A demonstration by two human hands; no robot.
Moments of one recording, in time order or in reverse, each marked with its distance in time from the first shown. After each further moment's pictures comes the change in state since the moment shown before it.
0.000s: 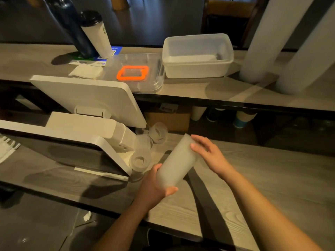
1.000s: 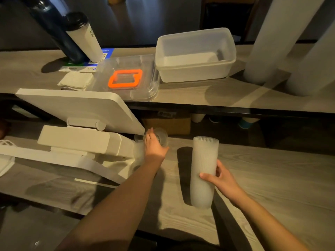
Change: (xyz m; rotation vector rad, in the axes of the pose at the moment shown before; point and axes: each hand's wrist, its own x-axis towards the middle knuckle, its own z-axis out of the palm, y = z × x) left_hand 0.171 0.038 -0.010 0.132 0.299 -0.094; right_hand -0.005 0.078 -0.013 0.193 -0.026 0.245
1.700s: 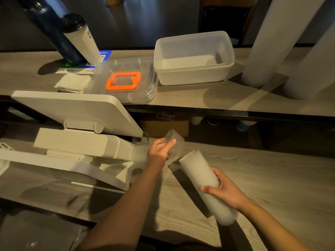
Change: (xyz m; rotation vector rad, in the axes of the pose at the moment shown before) left_hand -0.034 0.011 -0.001 -0.793 -0.190 -0.164; right_hand -0.016 -0.005 -0.009 -0.299 -0.101 0.011
